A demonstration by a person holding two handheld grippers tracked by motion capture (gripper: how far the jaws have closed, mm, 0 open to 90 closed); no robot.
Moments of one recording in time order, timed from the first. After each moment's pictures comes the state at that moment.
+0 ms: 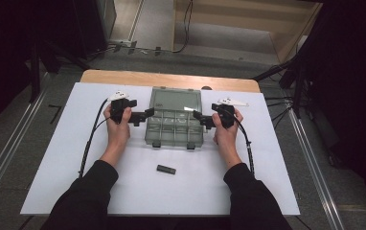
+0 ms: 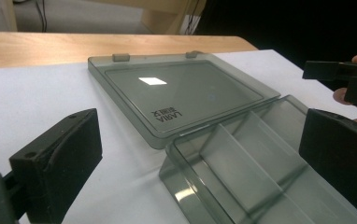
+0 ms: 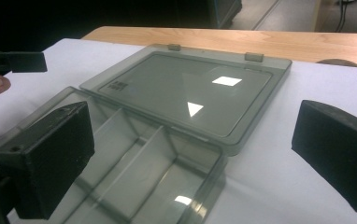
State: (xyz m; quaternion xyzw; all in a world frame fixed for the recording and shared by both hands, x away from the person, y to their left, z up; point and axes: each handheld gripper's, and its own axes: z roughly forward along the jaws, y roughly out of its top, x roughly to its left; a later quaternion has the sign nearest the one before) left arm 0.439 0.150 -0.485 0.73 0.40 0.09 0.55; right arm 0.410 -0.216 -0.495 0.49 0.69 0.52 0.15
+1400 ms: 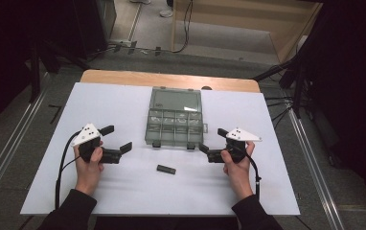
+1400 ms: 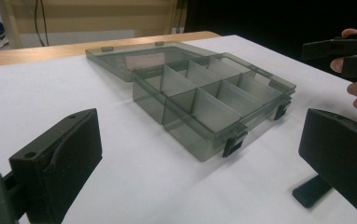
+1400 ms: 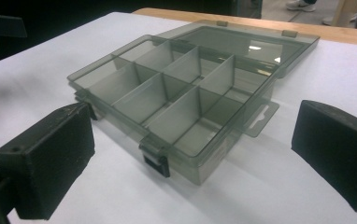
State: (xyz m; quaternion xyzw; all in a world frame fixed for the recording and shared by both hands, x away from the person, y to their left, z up) left arm 0.312 0.215 -0.478 0.74 0.33 0.15 0.56; right arm 0.294 -0.224 -0.493 0.43 0.72 0.52 0.17
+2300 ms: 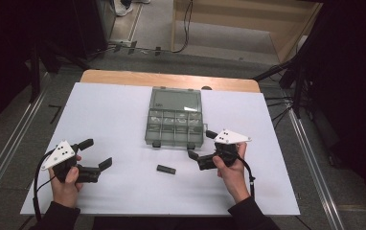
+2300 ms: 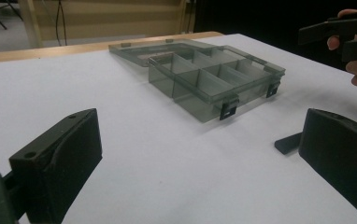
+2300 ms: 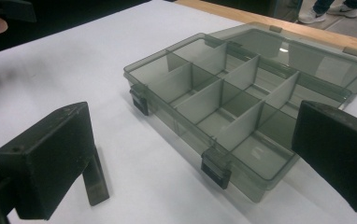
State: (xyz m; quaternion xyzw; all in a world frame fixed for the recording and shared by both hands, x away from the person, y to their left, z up) left arm 0.263 0.261 -0.476 0.74 0.33 0.18 0.56; right arm 0.283 -0.190 -0.473 0.36 0.76 0.51 0.16
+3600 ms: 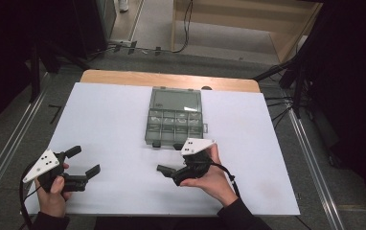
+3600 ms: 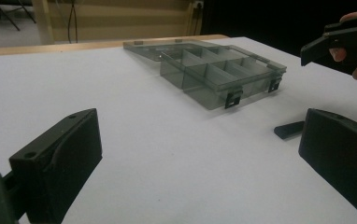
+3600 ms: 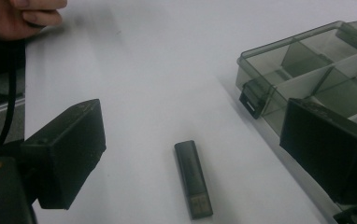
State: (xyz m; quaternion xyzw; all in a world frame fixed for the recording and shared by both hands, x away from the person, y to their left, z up) left arm 0.244 0.288 -0.479 0.72 0.35 0.18 0.57; right arm 0.268 -0.114 -0.464 0.24 0.85 0.46 0.08
